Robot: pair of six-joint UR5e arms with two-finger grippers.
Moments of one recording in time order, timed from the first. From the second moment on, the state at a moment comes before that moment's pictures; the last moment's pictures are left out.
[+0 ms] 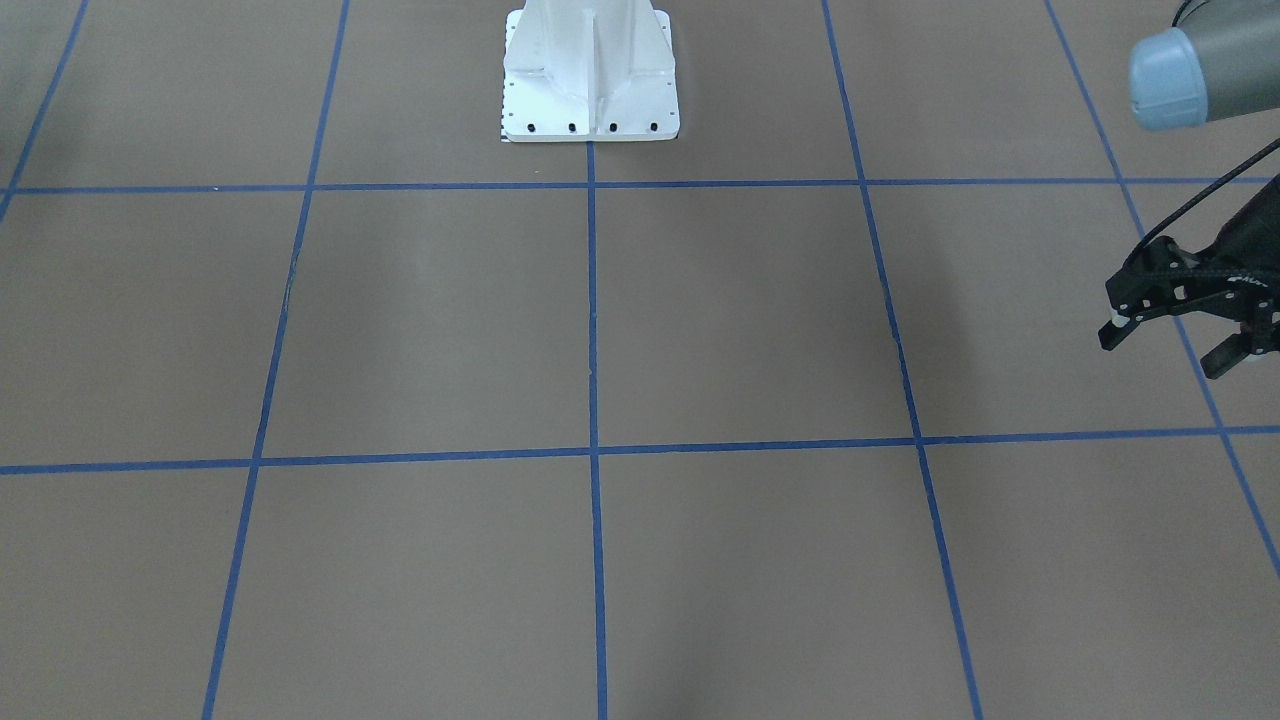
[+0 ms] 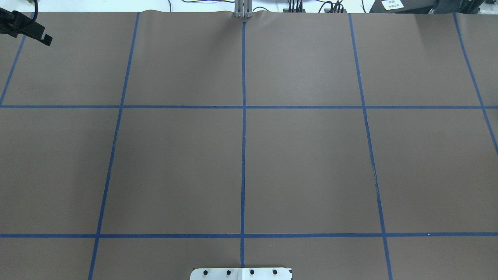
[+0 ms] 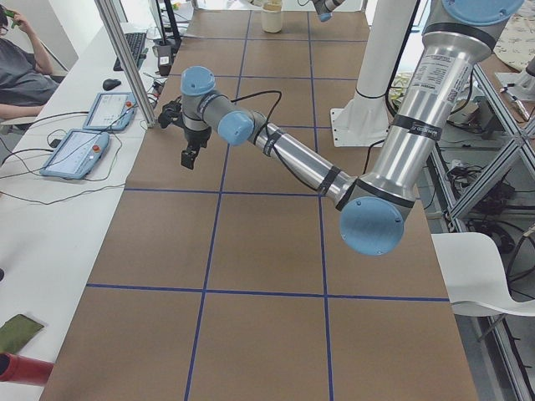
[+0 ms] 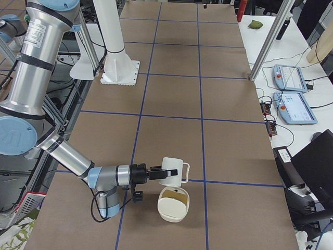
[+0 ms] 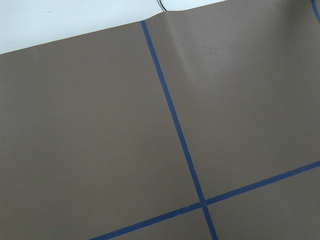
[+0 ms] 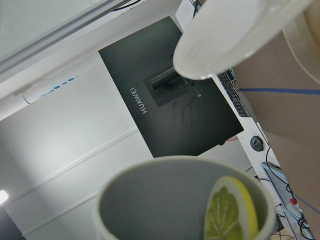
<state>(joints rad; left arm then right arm) -1.27 -1.92 -1.78 -1.68 -2.30 -0.37 1.14 -1.88 1.05 0.93 1.24 2.83</state>
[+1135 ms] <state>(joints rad) -1.27 -1.92 -1.79 -1.68 -2.30 -0.37 1.17 -1.88 1.05 0.93 1.24 3.07</state>
